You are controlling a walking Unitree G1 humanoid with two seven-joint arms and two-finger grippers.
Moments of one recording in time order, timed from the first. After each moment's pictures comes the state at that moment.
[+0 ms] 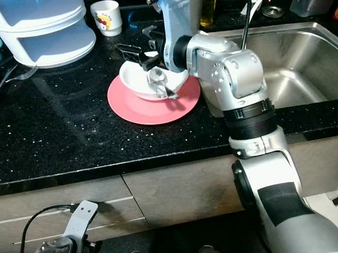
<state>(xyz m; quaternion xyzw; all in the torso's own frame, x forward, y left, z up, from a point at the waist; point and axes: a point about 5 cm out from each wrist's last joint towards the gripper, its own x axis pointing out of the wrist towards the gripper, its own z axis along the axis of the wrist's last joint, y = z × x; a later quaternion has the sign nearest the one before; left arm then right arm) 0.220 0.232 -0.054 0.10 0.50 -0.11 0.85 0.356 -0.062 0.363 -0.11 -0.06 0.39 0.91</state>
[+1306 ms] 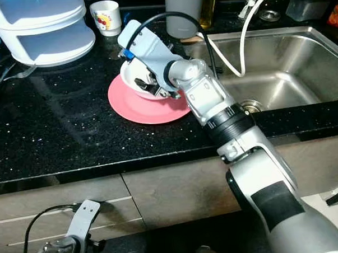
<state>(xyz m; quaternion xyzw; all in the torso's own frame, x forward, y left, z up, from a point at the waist) 0.221 0.225 -0.056 0.09 0.49 -0.12 0.86 0.387 -0.043 0.315 -0.36 -0.04 0.30 0.88</state>
